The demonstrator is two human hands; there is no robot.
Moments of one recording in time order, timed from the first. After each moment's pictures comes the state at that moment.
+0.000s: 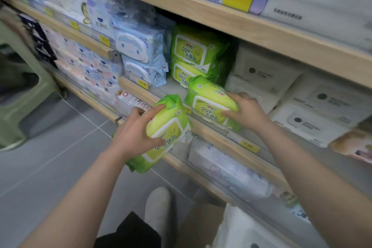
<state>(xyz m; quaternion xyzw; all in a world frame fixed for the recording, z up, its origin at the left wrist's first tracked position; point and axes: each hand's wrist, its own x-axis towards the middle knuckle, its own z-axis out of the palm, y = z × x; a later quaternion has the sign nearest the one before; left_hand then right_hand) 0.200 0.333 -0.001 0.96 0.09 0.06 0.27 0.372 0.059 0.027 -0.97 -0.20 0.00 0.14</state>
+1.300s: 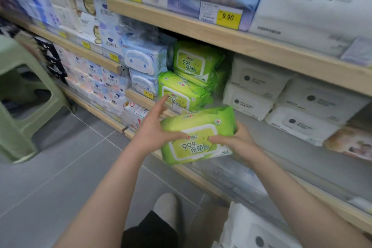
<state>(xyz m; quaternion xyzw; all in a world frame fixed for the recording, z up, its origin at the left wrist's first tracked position) 0.189 0.305 0.038 0.84 0.07 0.10 0.53 0.260 0.075 0.028 -0.72 -0.13 0.17 0.66</state>
